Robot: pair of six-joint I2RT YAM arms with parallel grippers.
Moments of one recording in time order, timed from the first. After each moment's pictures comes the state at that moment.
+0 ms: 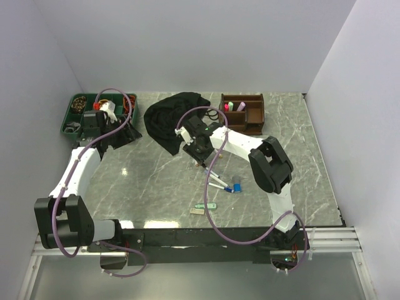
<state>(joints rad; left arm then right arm) 0.07 1.29 0.97 -0.36 0.36 -0.41 0.73 2.07 1.58 -0.71 0.01 -0.17</state>
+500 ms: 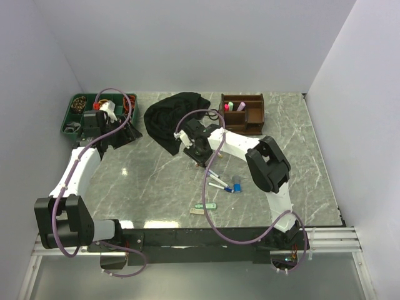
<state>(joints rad) 0.07 1.29 0.97 -0.36 0.37 -0.43 0.74 2.09 1.58 -0.72 0.00 -0.19</state>
